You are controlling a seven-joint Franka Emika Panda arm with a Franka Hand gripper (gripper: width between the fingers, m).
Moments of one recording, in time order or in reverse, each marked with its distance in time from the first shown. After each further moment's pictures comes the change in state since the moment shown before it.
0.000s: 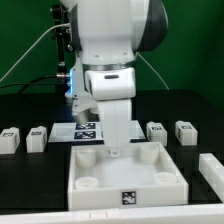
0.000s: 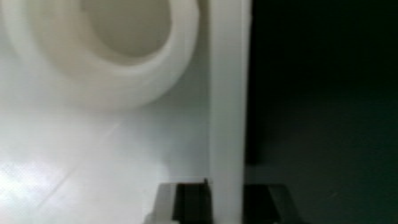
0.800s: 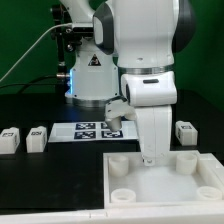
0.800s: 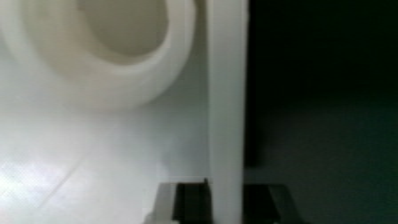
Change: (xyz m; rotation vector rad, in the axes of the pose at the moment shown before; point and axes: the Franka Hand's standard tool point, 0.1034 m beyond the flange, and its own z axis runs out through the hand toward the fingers) arm 0.041 0.030 0.002 -0.001 -0.008 0.042
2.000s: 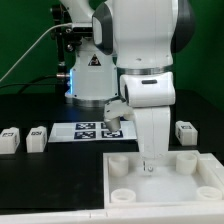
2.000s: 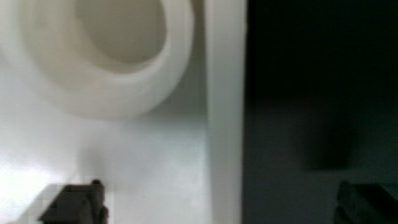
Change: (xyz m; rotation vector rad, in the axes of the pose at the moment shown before) arm -0.002 0.000 0.001 0.001 0.000 0.004
